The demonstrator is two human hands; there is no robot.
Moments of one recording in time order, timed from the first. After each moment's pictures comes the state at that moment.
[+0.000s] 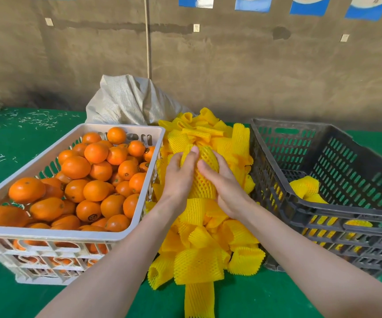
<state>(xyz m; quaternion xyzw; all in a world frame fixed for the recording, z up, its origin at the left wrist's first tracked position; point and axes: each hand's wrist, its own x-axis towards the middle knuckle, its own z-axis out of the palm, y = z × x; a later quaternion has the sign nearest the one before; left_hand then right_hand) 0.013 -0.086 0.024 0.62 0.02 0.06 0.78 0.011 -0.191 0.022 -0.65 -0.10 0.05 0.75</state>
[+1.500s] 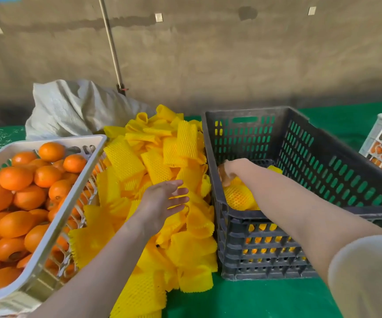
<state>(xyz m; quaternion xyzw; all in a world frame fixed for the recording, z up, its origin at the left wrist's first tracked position) 0.057 -0.191 -0.009 0.65 0.11 -0.11 0.75 0.186 -0.395 -0.021 -0.97 -0.06 0.22 -0.06</state>
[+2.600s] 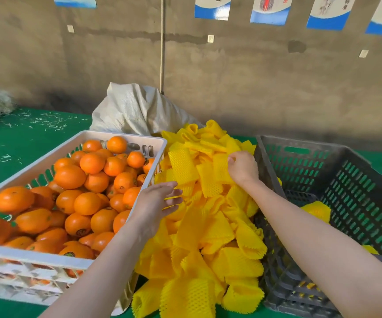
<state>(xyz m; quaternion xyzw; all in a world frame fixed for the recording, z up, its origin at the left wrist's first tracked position) 0.039 -0.048 0.003 0.58 0.12 -0.01 0.81 0.170 -0.255 0.020 -0.96 -0.03 -0.18 0.22</state>
